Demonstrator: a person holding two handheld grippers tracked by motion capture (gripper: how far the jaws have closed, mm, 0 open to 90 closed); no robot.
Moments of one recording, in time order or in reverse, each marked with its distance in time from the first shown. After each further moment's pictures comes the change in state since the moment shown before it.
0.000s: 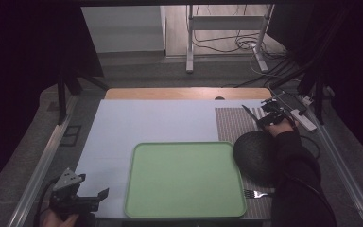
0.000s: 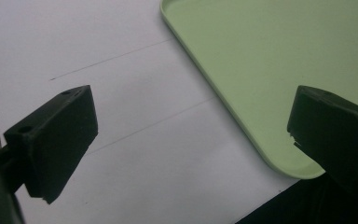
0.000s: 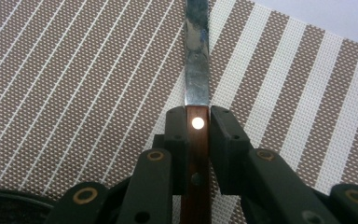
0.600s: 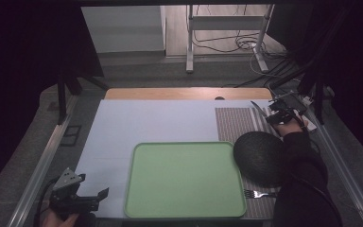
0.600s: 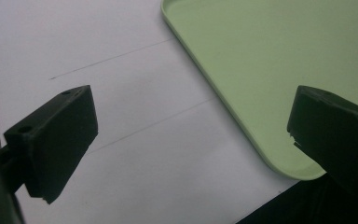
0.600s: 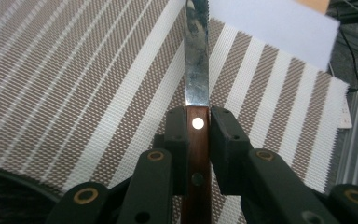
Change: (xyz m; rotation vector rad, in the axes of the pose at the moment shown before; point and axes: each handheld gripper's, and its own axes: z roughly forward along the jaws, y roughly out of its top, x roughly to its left) left arm 0.000 0.000 0.000 -0.001 0.000 -0.009; right arm -0.014 -0.008 -0.025 -0.056 -0.110 -0.041
